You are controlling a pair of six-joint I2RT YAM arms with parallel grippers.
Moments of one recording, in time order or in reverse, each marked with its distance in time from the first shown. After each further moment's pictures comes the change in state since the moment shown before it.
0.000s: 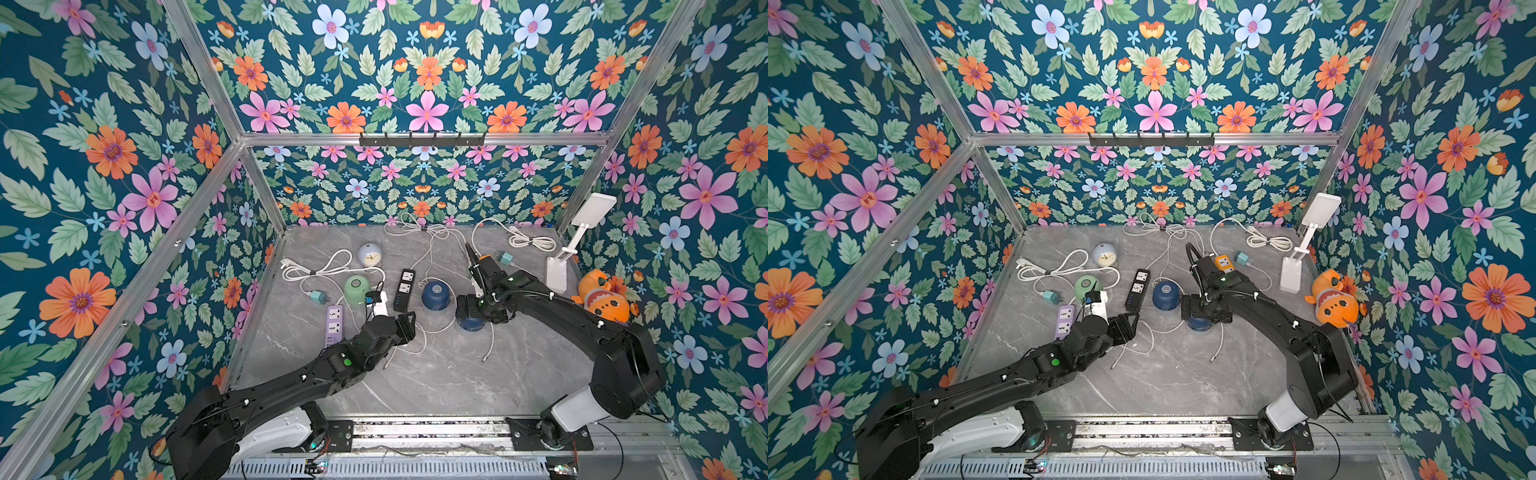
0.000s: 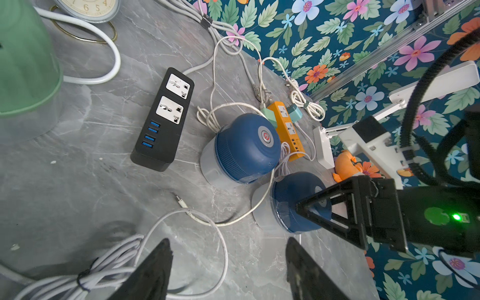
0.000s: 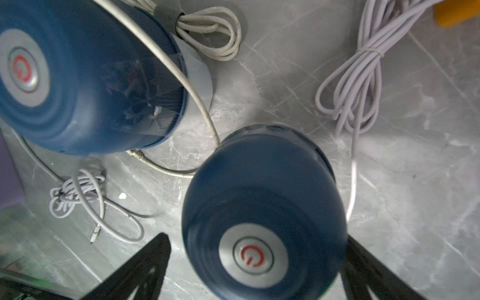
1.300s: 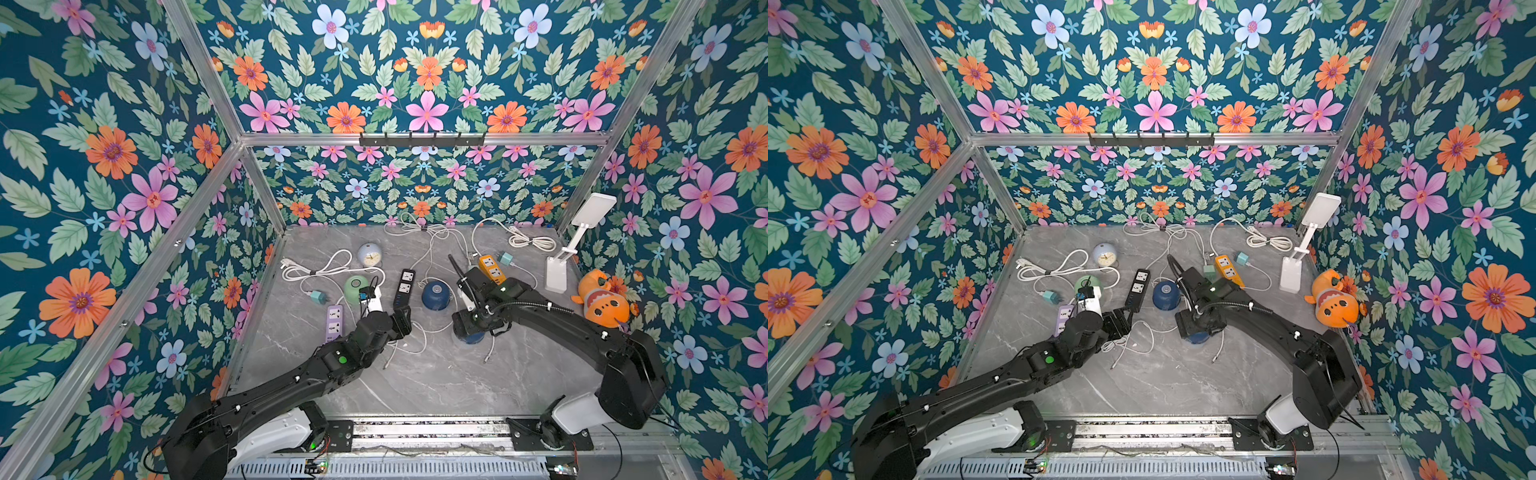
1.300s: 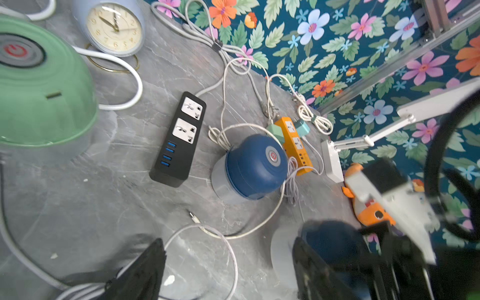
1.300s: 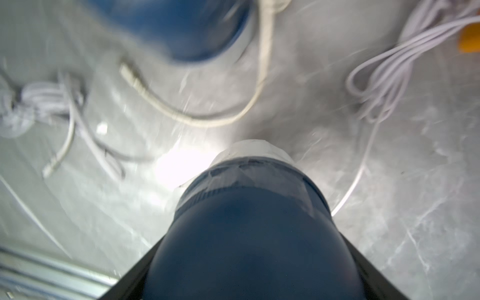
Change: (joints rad) left arm 0.065 -0.048 0.032 -0.068 -0.032 0.043; right arm 0.195 -0.080 -0.032 -0.115 0.081 -0.175
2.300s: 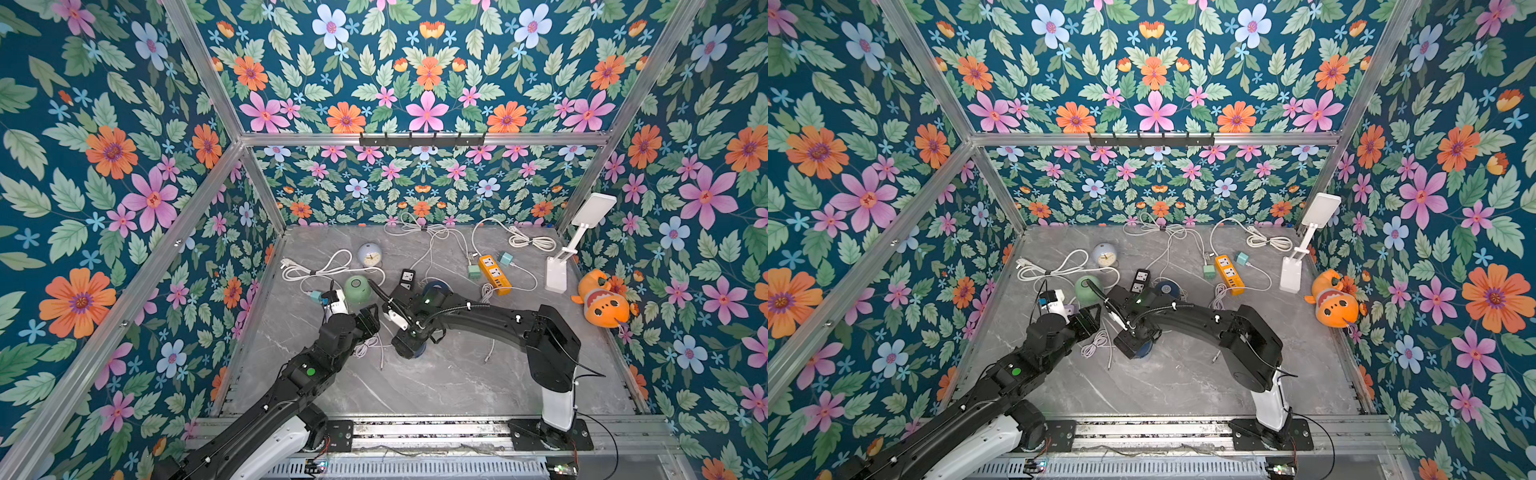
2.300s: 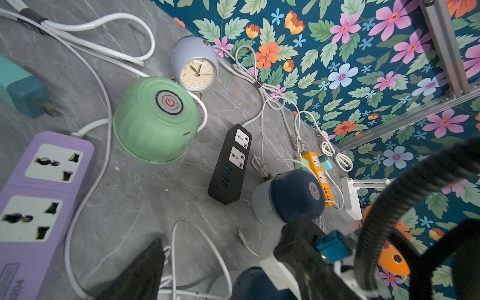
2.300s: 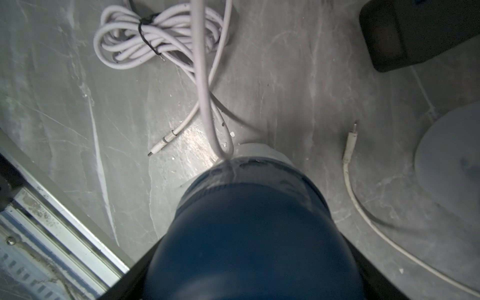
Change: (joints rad) left arm 0.219 -0.290 -0.111 -0.149 0.082 0.020; right arm 0.296 0.462 0.409 0.050 -0.057 -0.212
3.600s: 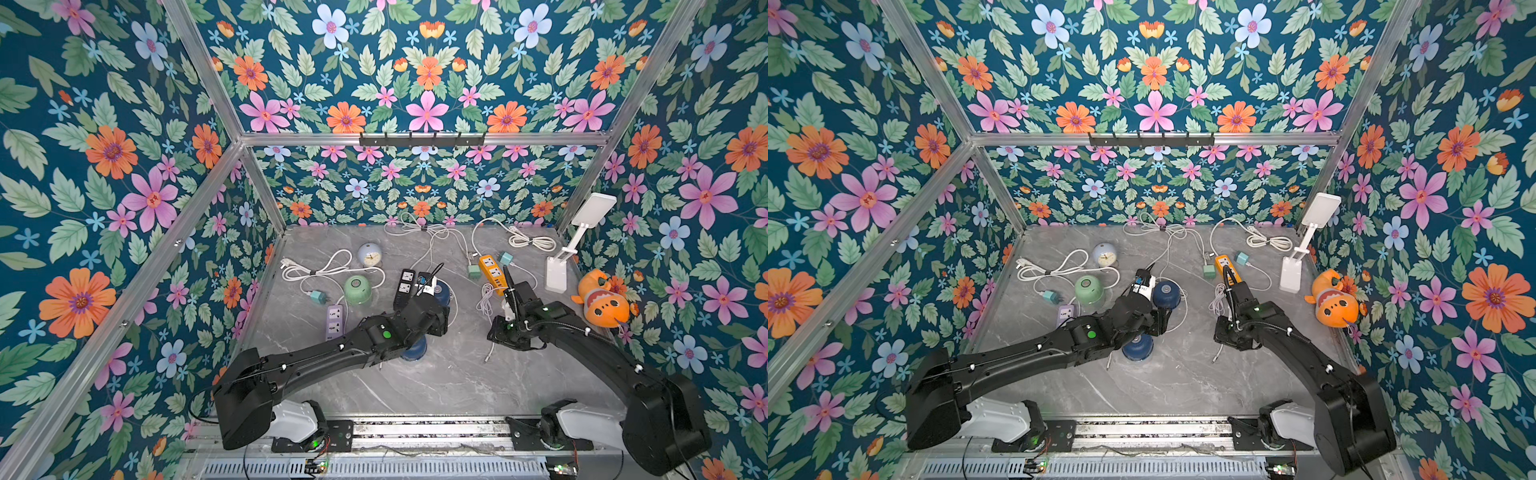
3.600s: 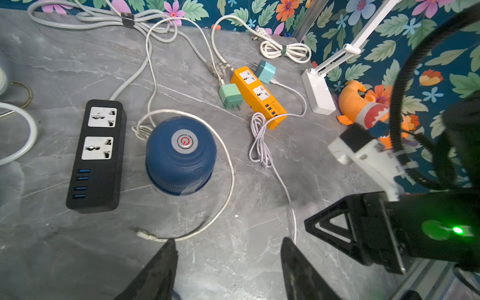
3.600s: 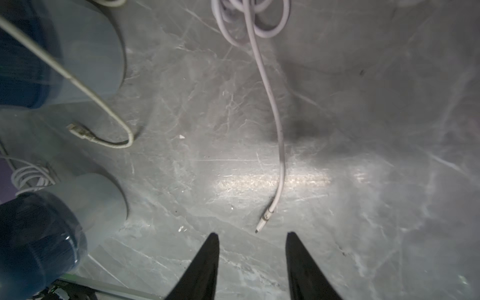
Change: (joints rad) left arm -0.406 0.666 0.540 -0.035 -0.038 0.232; right arm -0.659 -0.669 -0.778 0.158 -0.156 0.477
